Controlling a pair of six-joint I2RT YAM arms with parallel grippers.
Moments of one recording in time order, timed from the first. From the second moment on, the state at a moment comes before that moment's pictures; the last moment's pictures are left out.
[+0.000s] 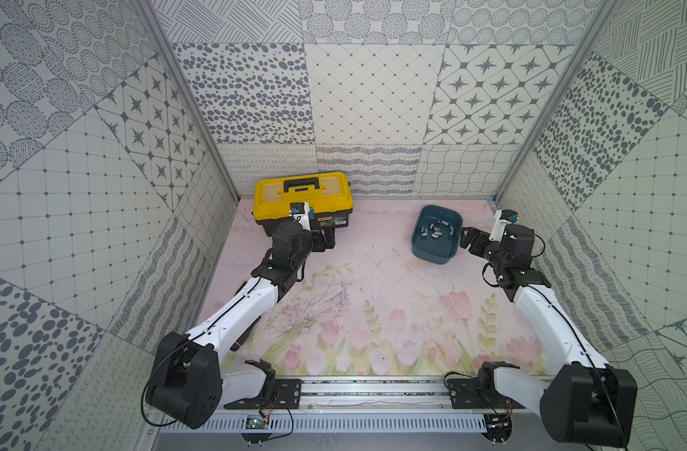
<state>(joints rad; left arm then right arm) -0.37 1.31 0.94 0.07 -0.04 -0.31 -0.10 1.20 0.89 -0.19 -0.16 0.35</state>
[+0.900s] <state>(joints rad) -0.68 1.72 1.34 -0.22 0.19 -0.49 -0.13 1.87 1.39 -0.56 -0.24 0.30</state>
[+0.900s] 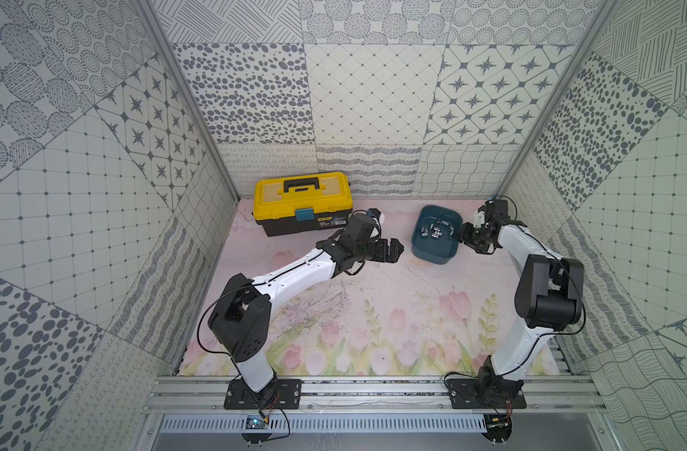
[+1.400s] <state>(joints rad) -0.69 1.70 1.34 -0.22 0.21 -0.50 -0.09 1.95 1.46 -0.62 -0.21 0.28</state>
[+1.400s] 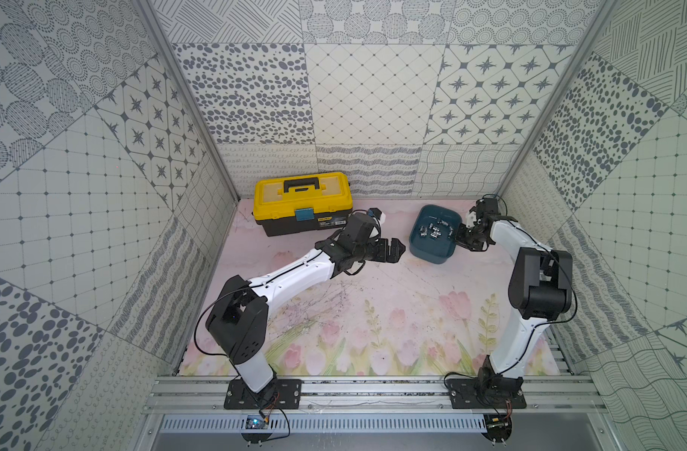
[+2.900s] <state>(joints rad) -0.80 1.65 1.27 -0.37 0.16 -0.51 0.30 1.52 0.97 -0.65 -0.20 0.46</state>
